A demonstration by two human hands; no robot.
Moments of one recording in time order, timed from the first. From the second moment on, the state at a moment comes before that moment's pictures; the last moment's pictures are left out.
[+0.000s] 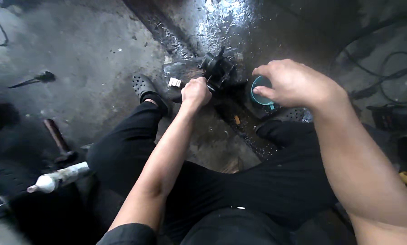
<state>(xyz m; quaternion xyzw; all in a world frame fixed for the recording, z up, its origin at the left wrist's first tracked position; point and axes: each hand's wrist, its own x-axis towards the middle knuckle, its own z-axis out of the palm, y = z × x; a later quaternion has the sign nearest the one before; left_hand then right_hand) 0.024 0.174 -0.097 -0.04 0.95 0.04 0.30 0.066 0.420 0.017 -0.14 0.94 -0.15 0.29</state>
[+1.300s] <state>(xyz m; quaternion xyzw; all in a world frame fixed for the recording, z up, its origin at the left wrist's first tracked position) 0.006 0.225 -0.051 0.09 0.94 -0.15 0.30 0.065 0.433 0.024 -0.11 0.94 -0.18 0.28</state>
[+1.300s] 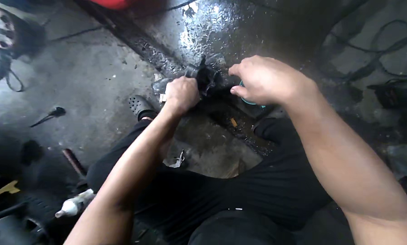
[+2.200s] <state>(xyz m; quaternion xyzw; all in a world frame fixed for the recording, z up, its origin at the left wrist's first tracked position) 0.001 0.215 -0.056 0.12 0.94 -0.17 0.28 0.059 0.430 0.019 -0.11 0.94 -0.16 0.29</state>
